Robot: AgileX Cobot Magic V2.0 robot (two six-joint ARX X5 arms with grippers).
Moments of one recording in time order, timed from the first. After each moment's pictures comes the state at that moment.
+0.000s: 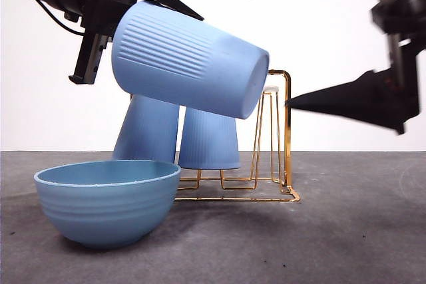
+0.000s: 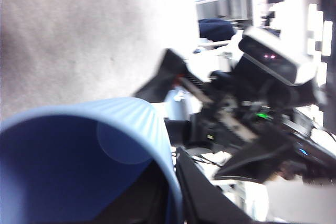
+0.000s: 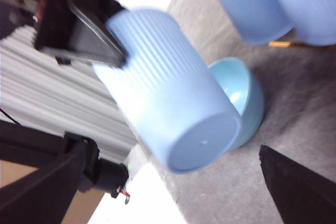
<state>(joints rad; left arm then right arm) -0.48 1.39 0.97 -0.33 1.03 -0.65 0.50 0.87 0.31 0.30 -0.74 0.77</state>
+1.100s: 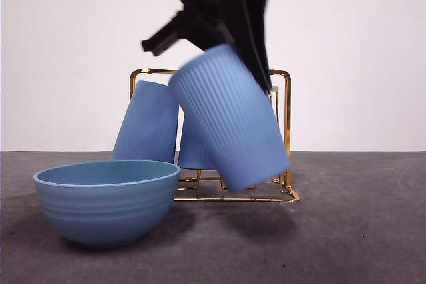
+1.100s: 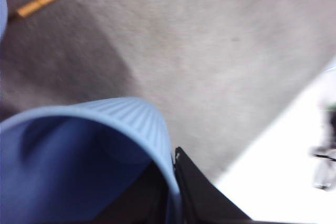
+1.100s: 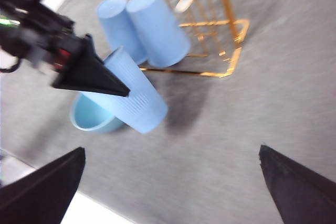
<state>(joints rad) -0.90 1.73 1.50 -0.90 0.25 -0.36 0.38 0.27 0.78 -1.00 -0.28 0.36</state>
